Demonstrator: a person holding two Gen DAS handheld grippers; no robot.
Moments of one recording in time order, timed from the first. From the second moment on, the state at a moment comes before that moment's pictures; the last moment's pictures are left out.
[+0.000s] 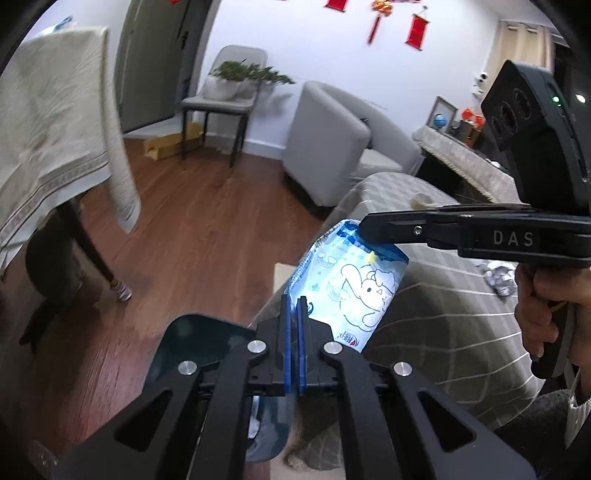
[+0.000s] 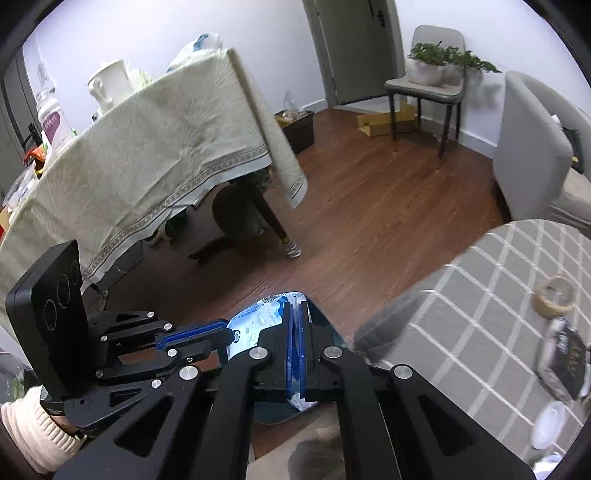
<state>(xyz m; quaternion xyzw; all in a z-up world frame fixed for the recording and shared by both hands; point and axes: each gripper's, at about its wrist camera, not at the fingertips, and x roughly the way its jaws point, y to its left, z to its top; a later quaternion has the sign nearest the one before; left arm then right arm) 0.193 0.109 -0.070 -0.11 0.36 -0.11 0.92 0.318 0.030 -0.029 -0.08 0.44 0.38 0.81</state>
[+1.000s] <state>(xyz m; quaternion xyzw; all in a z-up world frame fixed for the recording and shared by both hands) 0.199 0.181 -0.201 -0.13 0.54 -0.03 0.83 0.324 0.140 -0.187 -0.16 0.60 0.34 0.71</state>
